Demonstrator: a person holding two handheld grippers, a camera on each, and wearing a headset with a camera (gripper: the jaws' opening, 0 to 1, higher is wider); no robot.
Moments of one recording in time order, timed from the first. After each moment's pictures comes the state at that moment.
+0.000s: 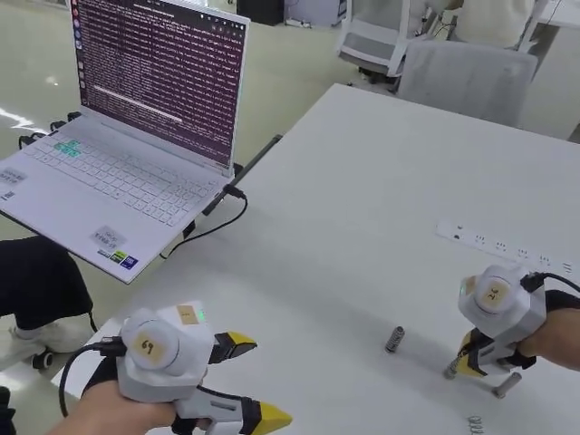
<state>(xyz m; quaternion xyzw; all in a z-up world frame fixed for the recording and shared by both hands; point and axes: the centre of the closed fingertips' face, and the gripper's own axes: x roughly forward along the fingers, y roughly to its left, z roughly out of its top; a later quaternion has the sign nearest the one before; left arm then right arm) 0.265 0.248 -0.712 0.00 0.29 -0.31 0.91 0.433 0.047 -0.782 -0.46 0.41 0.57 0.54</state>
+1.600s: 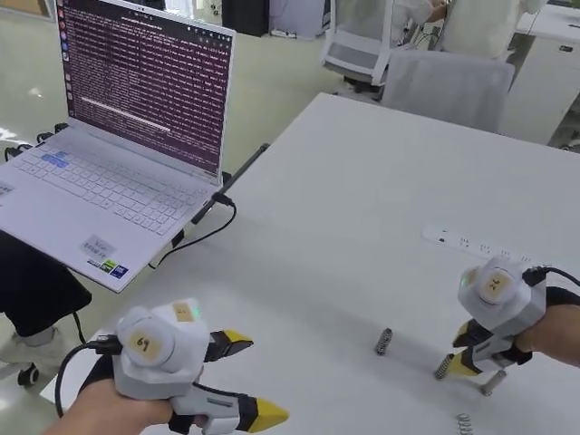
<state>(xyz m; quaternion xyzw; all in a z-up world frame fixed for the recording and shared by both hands) 0.273 0.245 -0.701 0.00 0.28 -0.32 0.91 0.436 0.044 -0.755 -0.42 0.41 0.56 0.58</state>
